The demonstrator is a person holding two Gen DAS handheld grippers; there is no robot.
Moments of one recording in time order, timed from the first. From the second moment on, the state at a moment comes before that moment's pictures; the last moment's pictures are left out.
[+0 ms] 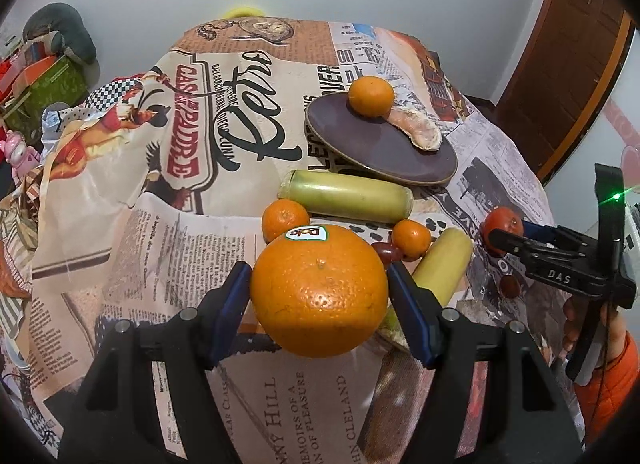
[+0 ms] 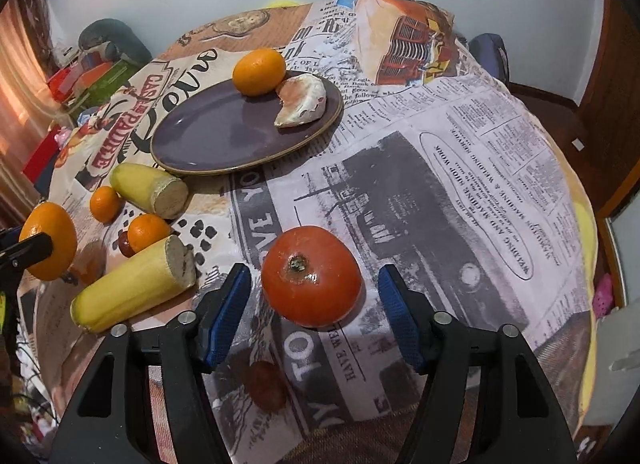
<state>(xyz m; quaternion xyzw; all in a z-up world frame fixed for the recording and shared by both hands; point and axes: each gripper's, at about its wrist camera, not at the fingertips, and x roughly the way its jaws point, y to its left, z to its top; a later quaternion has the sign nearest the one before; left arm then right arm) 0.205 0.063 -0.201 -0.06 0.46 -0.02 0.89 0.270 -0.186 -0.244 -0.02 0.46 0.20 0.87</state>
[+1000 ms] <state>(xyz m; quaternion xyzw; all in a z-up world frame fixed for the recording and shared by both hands) 0.248 0.052 -0.156 -0.05 0.41 -0.03 0.91 0.279 -0.166 -0.173 -0.01 0.37 0.23 0.90</state>
